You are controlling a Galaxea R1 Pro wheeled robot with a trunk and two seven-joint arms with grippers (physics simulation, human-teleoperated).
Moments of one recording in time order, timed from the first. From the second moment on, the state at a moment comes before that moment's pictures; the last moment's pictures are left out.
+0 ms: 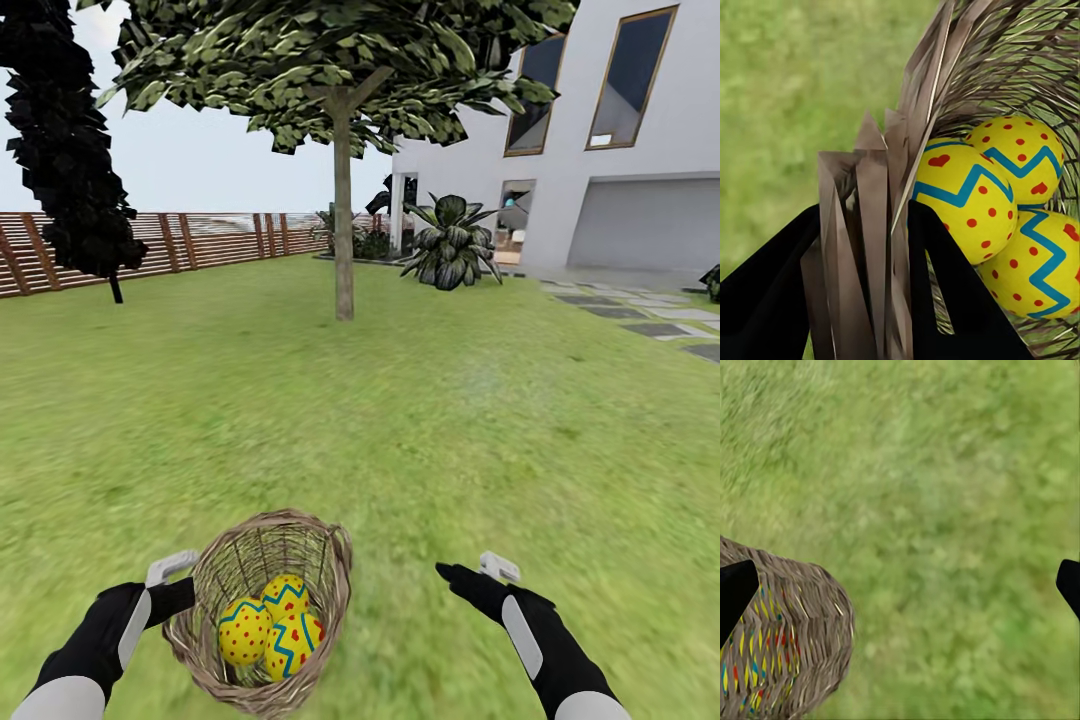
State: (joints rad) left arm -0.53 0.12 0.40 -0.67 -0.02 0.56 -0.11; right arm -0.48 0.04 -0.23 -0.70 -0.24 0.42 0.17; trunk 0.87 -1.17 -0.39
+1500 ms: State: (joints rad) left arm -0.53 0.12 0.40 -0.67 -0.02 0.56 -0.11; right arm -0.48 0.05 -0.23 -0.70 -0.24 0.41 0.17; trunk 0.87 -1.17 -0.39
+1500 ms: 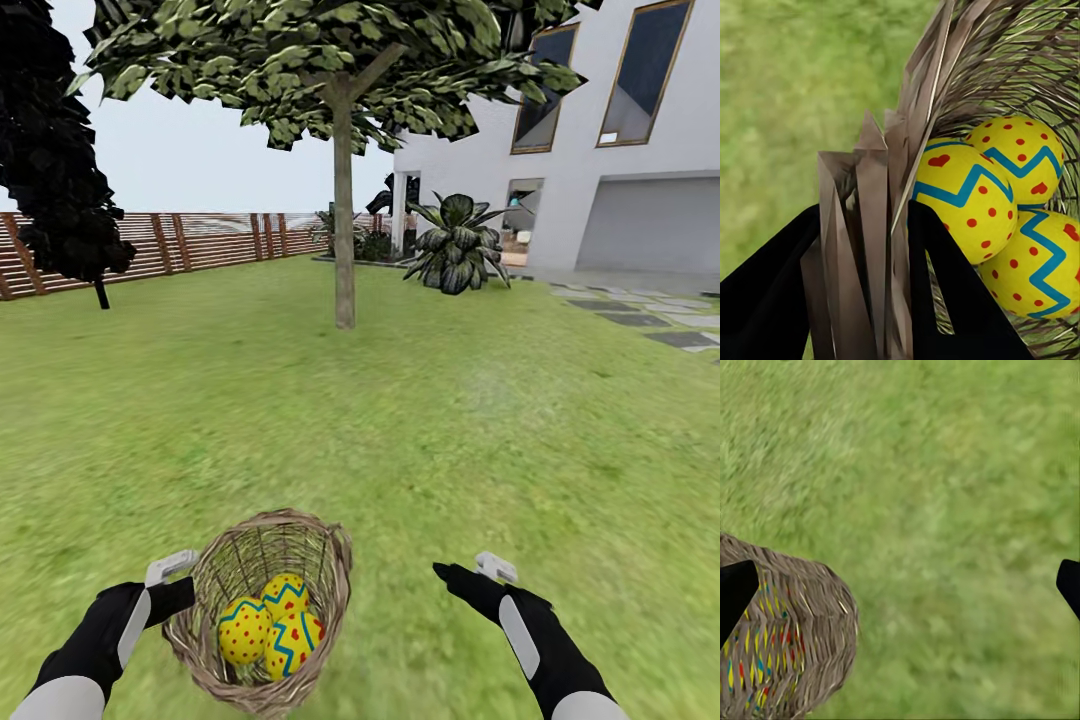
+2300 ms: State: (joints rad) left arm -0.53 0.12 0.40 -0.67 -0.02 0.56 -0.11; right arm -0.48 0.05 -0.23 -0.70 -0.24 0.41 0.17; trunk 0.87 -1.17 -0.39
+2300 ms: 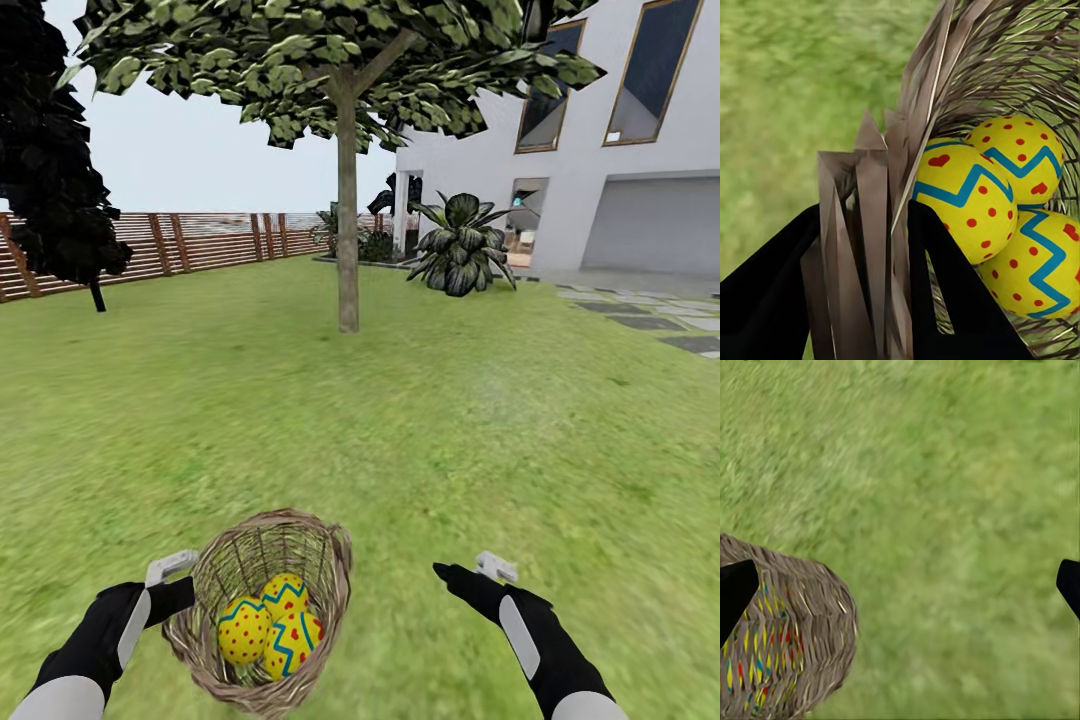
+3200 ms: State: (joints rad) left arm -0.53 0.14 0.40 -0.69 -0.01 0.56 -0.12; right arm -0.48 0.05 -0.23 -0.70 -0.24 0.41 0.17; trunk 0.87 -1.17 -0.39
